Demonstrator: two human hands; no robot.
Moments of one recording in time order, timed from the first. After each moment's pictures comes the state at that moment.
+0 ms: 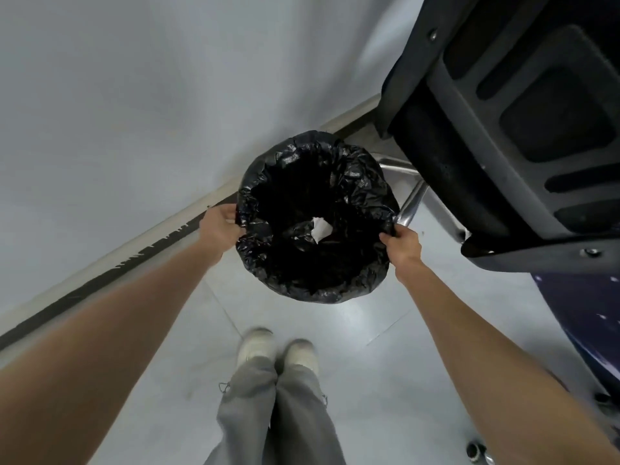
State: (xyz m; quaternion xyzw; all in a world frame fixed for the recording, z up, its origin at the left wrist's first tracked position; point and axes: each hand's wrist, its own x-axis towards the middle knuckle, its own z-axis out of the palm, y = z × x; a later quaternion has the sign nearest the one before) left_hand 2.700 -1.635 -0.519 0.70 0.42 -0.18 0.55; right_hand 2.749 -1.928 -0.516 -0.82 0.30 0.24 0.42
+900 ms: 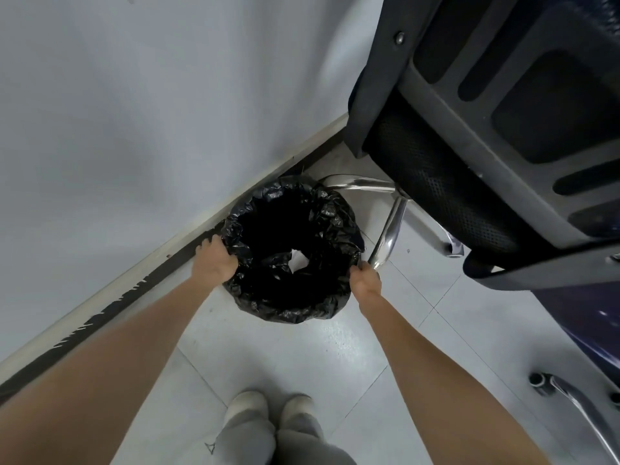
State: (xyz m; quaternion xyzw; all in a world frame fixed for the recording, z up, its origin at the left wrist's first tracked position) left_hand 2.750 -1.650 -0.607 0.88 0.24 -0.29 0.30; right_hand 2.747 -1.904 -0.593 -0.81 0.36 0.26 0.39
